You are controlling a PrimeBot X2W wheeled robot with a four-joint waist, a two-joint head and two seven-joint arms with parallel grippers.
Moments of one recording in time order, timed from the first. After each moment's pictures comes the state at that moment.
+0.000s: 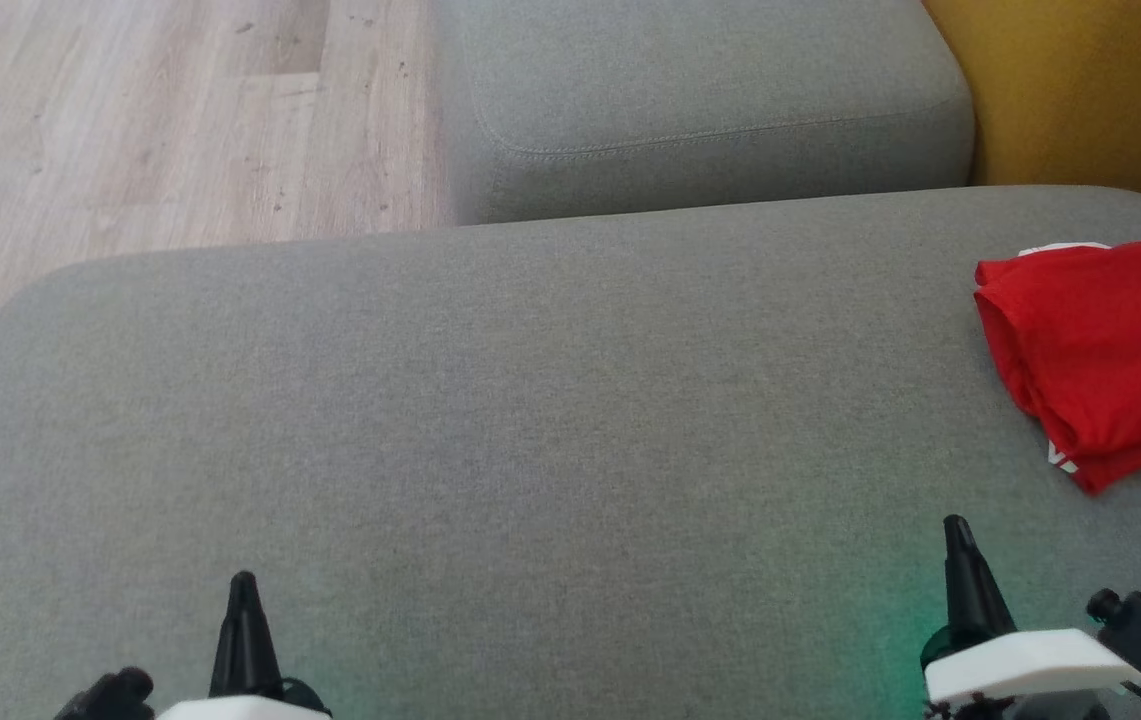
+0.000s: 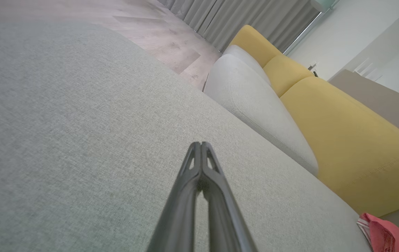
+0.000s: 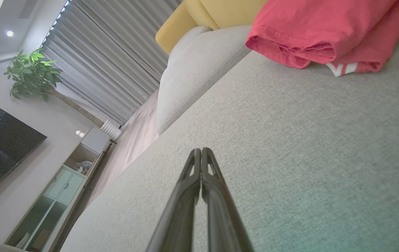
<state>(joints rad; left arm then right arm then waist) 0.14 0.07 -0.12 0.19 -0.77 0.02 -0.13 0.09 -0.06 0.08 0.32 0.78 0.12 -0.13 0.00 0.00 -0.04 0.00</state>
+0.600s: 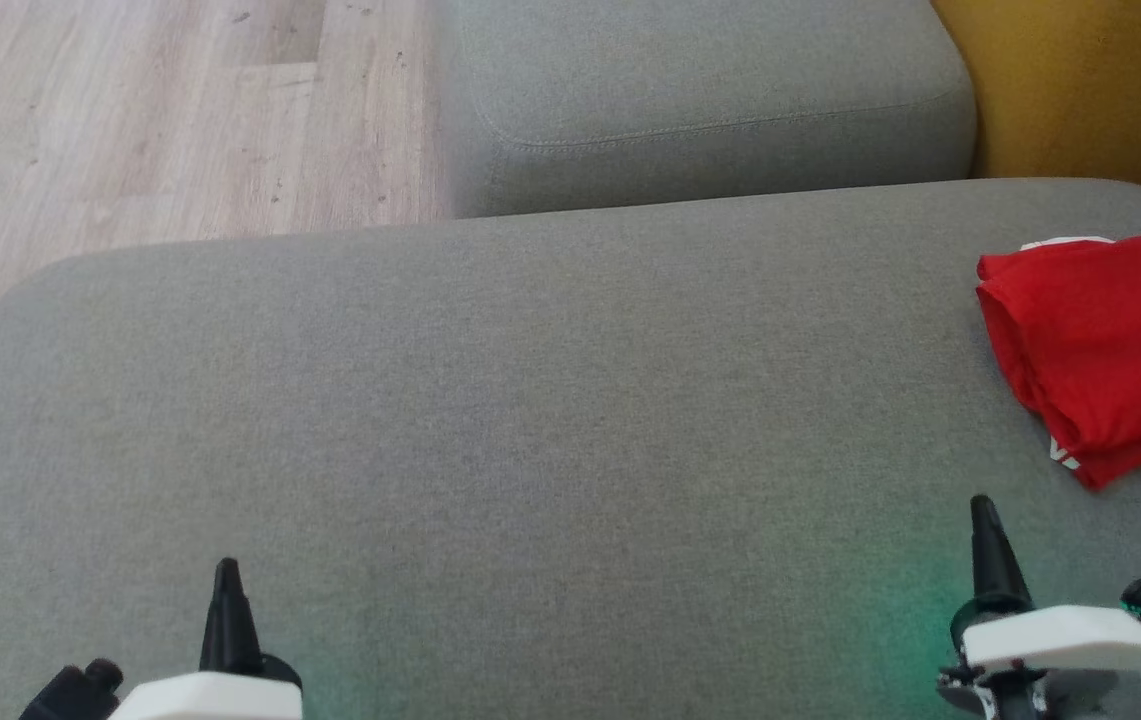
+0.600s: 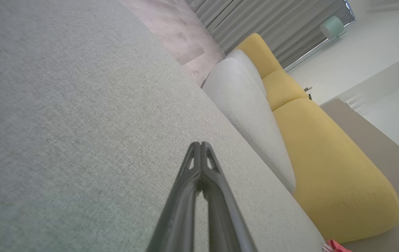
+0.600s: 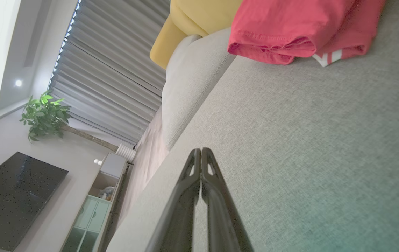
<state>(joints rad) 0.10 0.07 -0.09 0.21 -0.98 -0.02 -0.08 0.06 -0.06 0.03 0.31 1.00 0.12 -0.07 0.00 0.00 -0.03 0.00</state>
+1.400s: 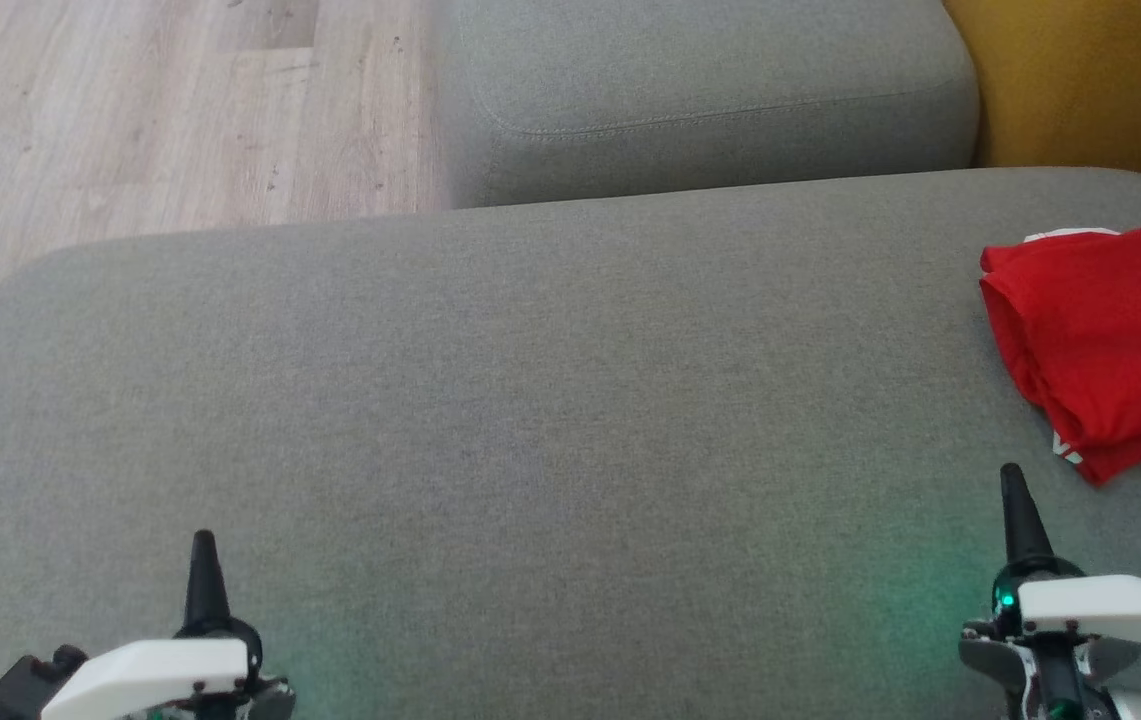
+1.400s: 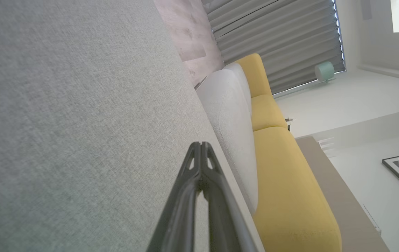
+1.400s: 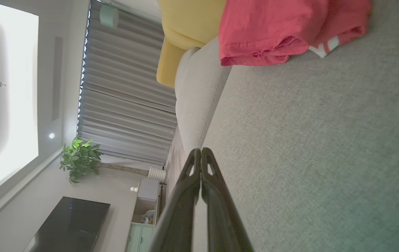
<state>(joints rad) 0.03 0.07 -0.03 0.23 -1.28 -0.06 -0.02 0.01 -0.06 -0.02 0.30 1.28 0.12 -0.01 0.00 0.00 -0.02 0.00</state>
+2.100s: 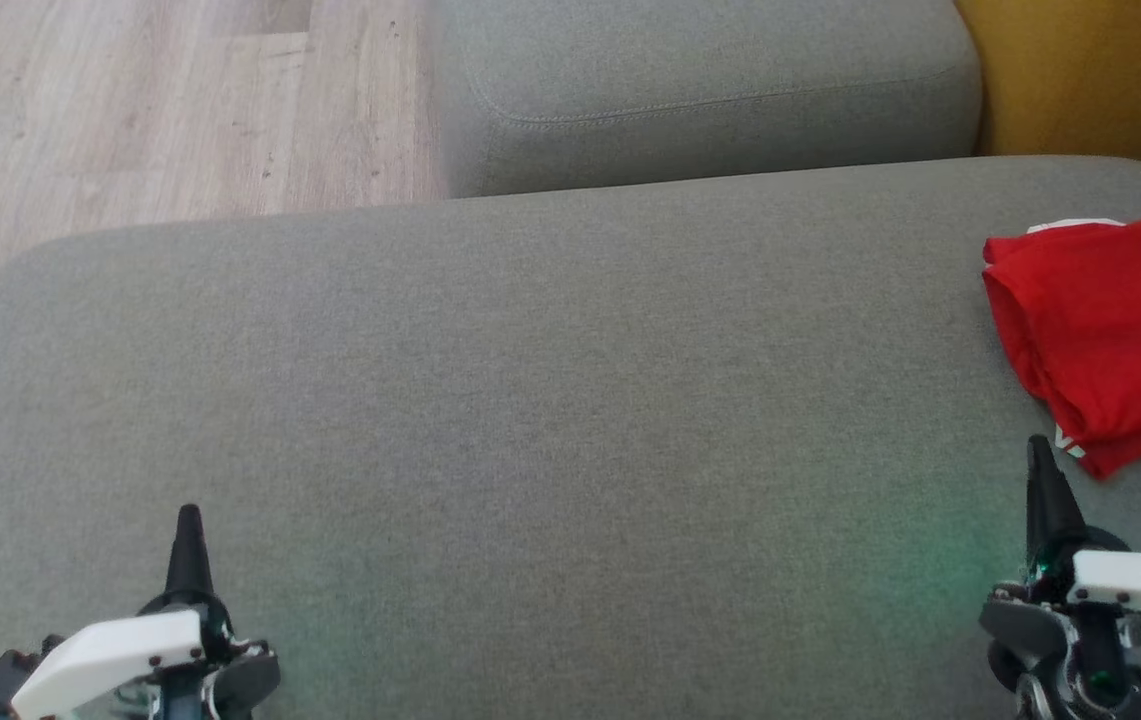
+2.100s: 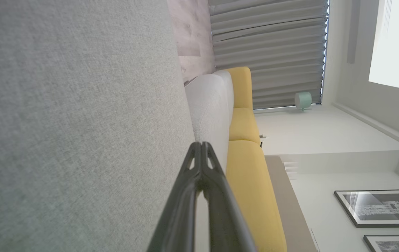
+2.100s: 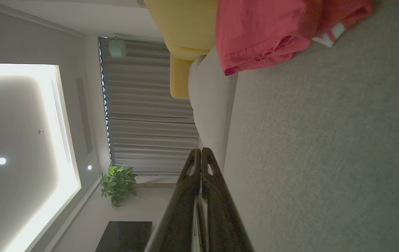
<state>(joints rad) -0.02 0.07 0.01 0.26 -1.51 -0.10 0.04 -0.03 -0.06 -0.07 0.29 1.51 0.12 0.05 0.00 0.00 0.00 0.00</state>
